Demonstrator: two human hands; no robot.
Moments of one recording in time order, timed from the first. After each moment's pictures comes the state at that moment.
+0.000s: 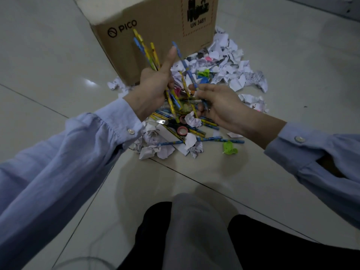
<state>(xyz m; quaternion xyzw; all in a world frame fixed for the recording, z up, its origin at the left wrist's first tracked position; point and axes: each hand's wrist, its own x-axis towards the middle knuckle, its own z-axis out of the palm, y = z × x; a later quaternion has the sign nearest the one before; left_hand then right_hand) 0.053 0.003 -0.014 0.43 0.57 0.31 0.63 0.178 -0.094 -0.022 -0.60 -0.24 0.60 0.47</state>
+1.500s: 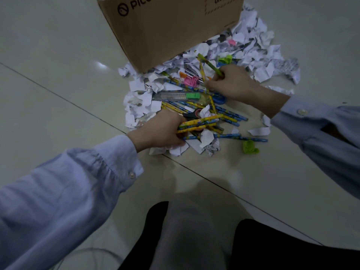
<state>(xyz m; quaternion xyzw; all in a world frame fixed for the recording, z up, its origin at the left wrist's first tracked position) -0.010 -0.041 -0.071 0.90 0.34 -0.12 0.25 0.203 -0.031 -0.071 -0.73 -0.57 0.33 0.17</state>
